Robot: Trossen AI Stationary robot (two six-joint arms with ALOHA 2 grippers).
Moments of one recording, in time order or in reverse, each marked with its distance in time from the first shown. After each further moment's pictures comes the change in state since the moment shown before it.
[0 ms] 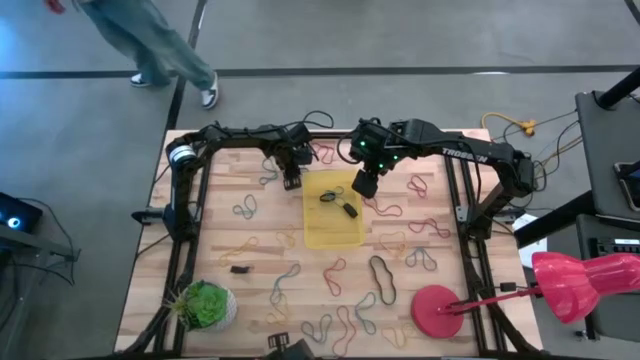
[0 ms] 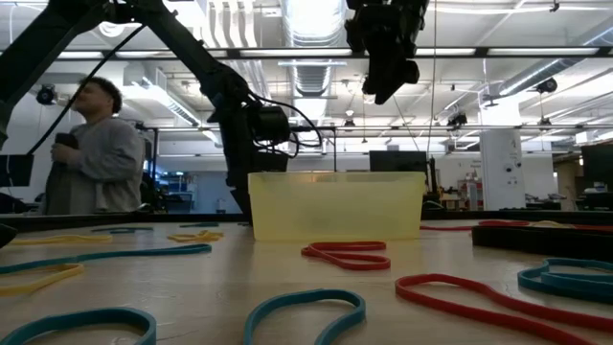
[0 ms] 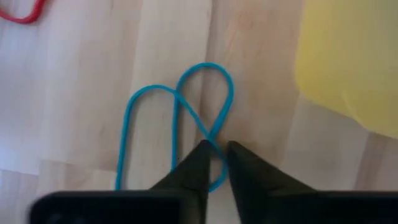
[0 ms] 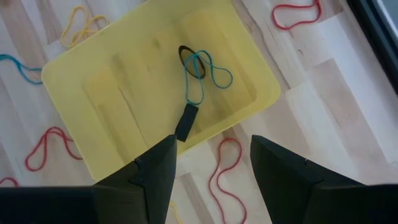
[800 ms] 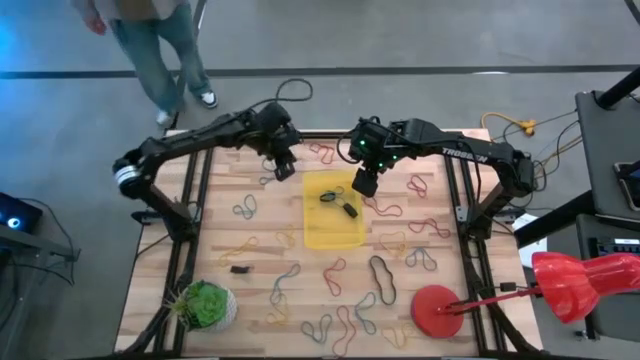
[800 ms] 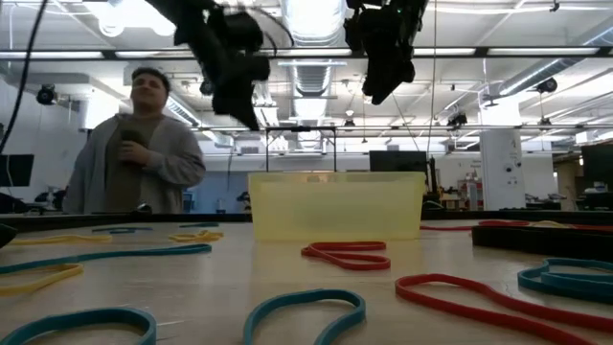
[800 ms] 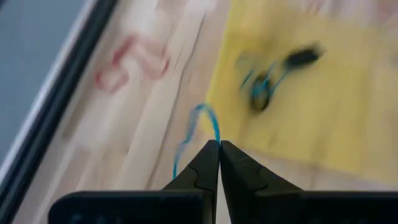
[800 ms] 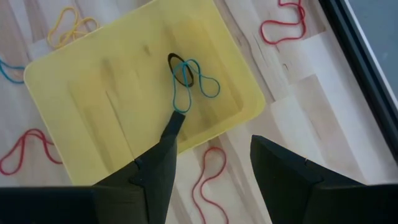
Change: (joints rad) left arm -0.075 -0.496 0.004 -0.109 0.107 -0.266; right arm -0.003 0.000 0.000 0.023 0.037 -0.068
